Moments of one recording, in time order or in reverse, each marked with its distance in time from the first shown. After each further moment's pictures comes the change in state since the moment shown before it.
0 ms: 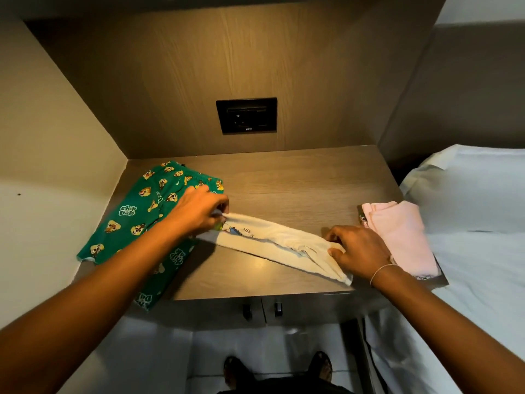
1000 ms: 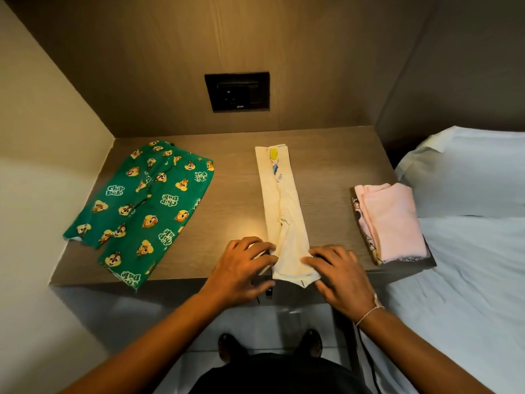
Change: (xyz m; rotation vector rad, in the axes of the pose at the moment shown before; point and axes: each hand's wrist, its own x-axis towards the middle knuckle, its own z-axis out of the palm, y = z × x) left_hand -0.092 0.124 0.101 -0.170 0.200 0.357; right_hand -0.078 -0.010 0.062 0.004 0.225 -0.289
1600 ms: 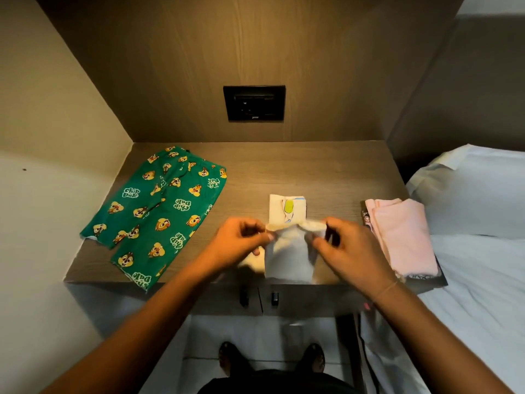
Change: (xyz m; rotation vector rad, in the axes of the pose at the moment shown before) left_hand 0.034 0.008 -0.103 -1.023 0.007 -0.580; right_hand 0.071 -0.037 -0.093 0.446 0.043 0.273
